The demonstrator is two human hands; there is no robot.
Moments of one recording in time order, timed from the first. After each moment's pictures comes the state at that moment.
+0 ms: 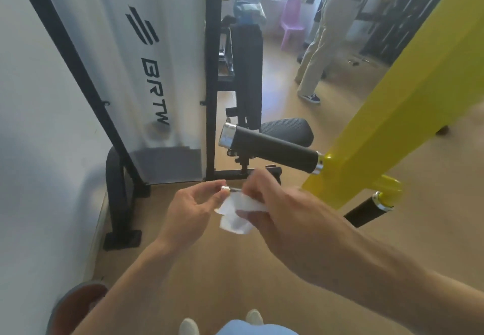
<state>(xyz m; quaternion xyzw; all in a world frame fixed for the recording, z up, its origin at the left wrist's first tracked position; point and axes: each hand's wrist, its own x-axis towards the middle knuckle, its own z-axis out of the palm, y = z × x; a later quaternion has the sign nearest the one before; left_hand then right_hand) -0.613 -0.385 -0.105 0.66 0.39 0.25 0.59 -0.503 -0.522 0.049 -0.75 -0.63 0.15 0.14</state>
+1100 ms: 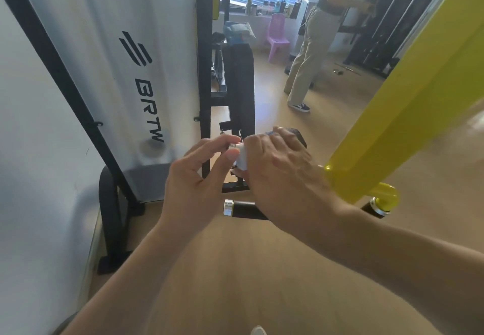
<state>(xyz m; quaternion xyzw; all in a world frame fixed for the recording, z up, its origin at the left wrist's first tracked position) -0.594 -0.372 0.003 0.73 0.26 0.44 0.47 -0.477 -0.458 0.047 -0.78 -0.61 -0.16 0.03</state>
